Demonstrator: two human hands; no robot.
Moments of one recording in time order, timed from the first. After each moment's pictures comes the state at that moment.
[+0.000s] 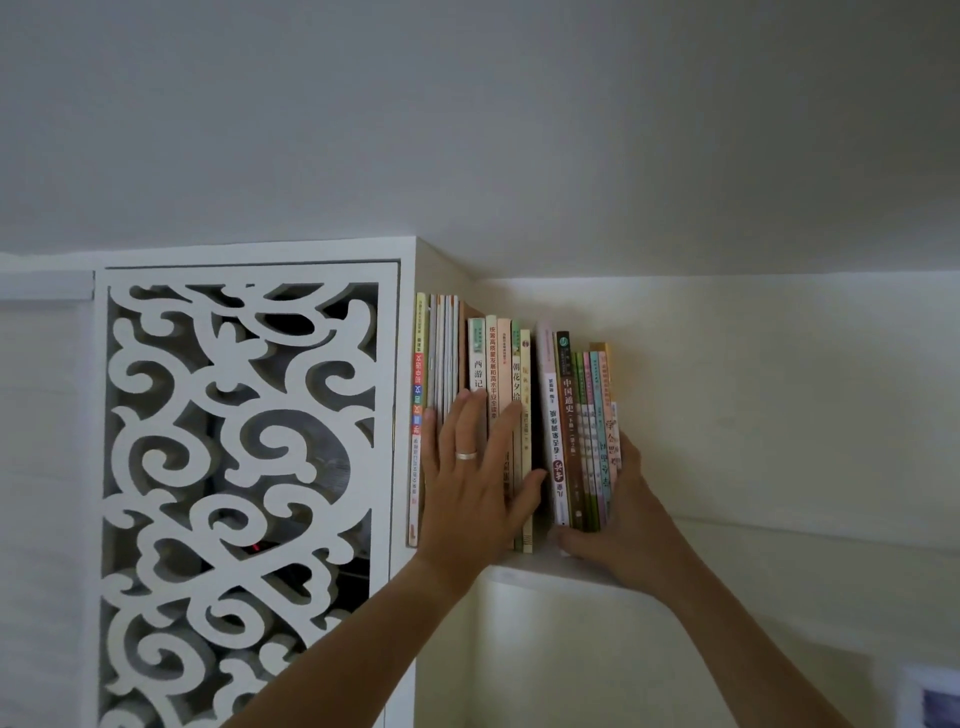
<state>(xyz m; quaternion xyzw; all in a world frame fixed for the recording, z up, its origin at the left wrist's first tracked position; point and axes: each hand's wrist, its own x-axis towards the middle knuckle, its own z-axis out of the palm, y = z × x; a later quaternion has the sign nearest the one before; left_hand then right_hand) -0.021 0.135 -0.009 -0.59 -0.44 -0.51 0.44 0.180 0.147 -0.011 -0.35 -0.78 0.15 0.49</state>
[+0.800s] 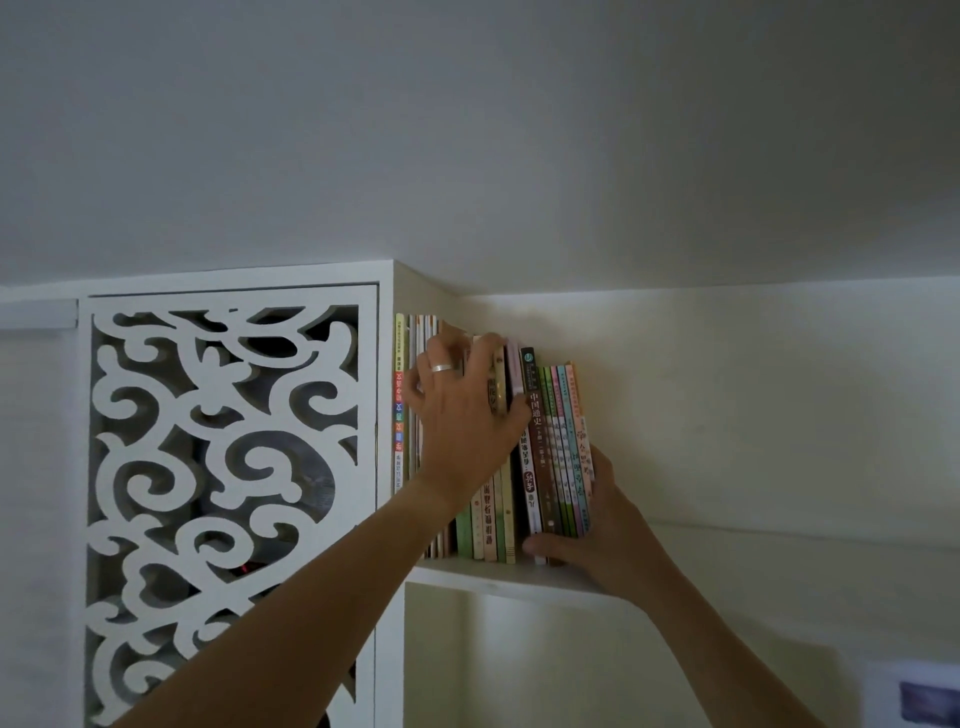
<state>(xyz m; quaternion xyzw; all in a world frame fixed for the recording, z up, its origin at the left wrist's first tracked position) 0.000 0.116 0.084 -0.58 -0.46 -0.59 0.32 0.180 0.140 -0.007 -0.37 -0.79 0.17 0.47</state>
